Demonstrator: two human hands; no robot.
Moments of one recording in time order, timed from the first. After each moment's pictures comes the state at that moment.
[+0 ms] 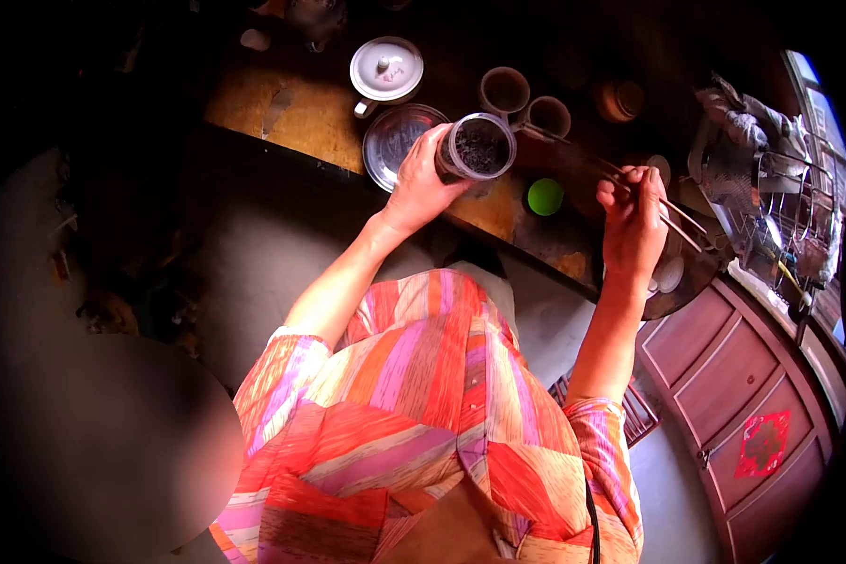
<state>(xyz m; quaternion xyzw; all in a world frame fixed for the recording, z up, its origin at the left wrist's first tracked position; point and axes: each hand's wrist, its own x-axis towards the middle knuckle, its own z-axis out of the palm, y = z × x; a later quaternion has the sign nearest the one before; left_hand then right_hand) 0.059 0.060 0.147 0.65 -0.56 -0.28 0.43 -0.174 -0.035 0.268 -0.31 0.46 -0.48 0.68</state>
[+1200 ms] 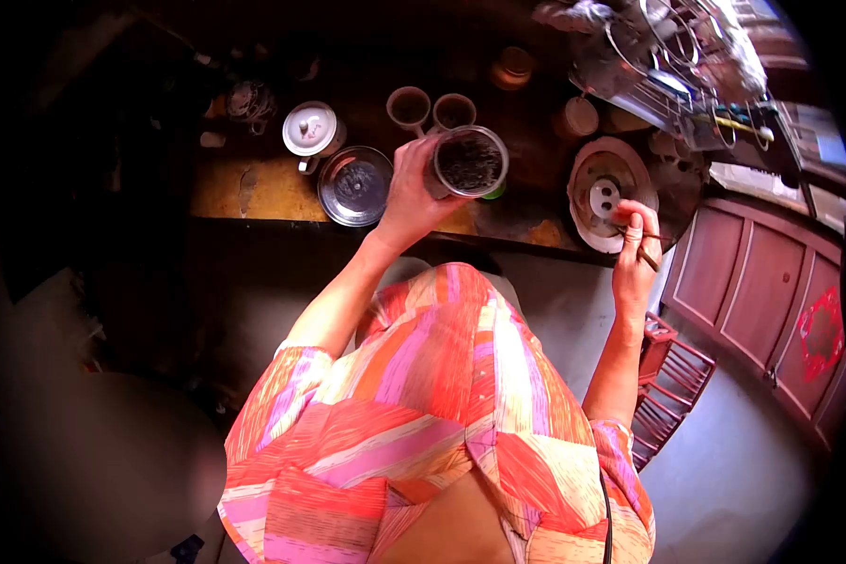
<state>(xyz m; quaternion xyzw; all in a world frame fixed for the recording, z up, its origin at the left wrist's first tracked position) -0.010 0.035 0.222 0.53 -0.66 -0.30 0.44 -0.298 0.061 0.321 -0.63 0.64 -0.37 0.22</state>
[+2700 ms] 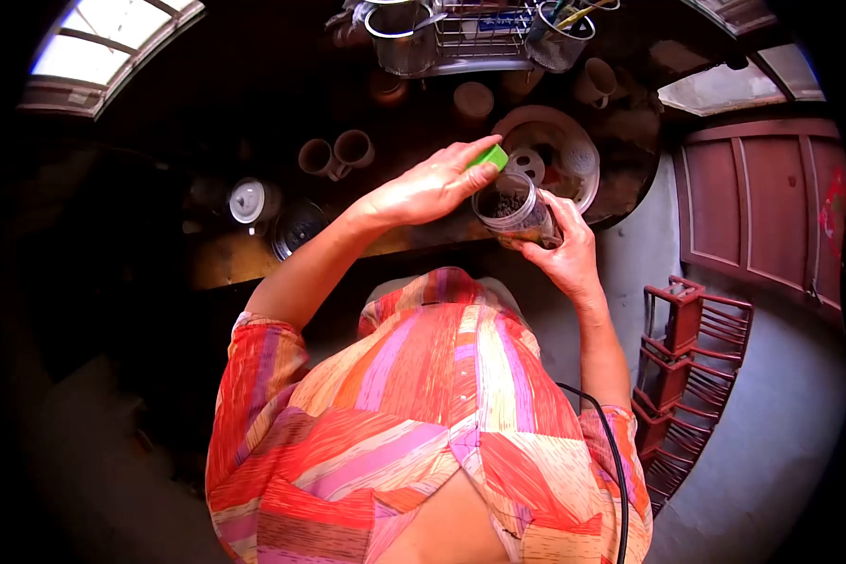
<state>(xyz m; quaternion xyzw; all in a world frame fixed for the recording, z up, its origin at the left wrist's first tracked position) -0.183 -0.003 0.329 0.30 -0.77 -0.55 0.13 -0.398 0.123 0.323 -0.63 0.63 -0.35 0.28</state>
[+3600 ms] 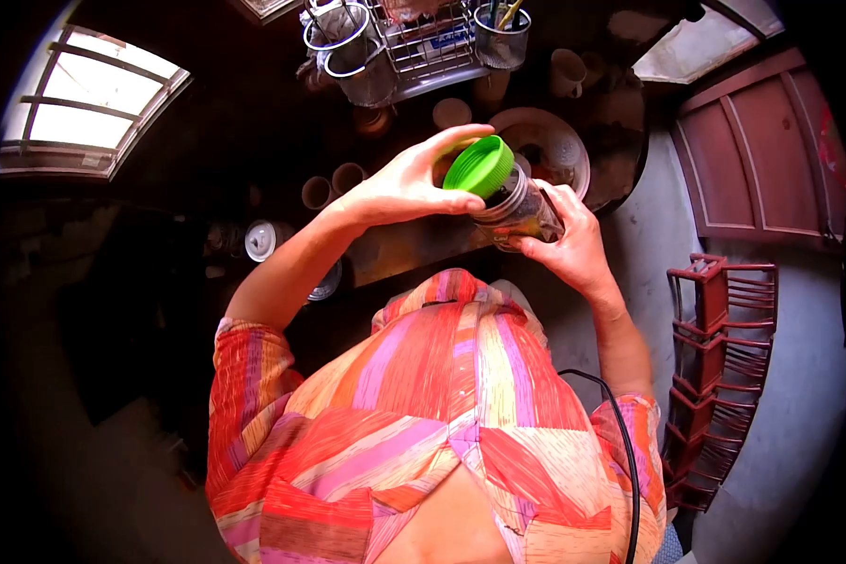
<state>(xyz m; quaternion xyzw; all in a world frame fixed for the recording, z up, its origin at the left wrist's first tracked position) -0.201 -0.016 0.375 0.18 -0.67 -0.71 0.15 -0.409 0.134 0.355 -0.63 0.62 -0.40 0.26</state>
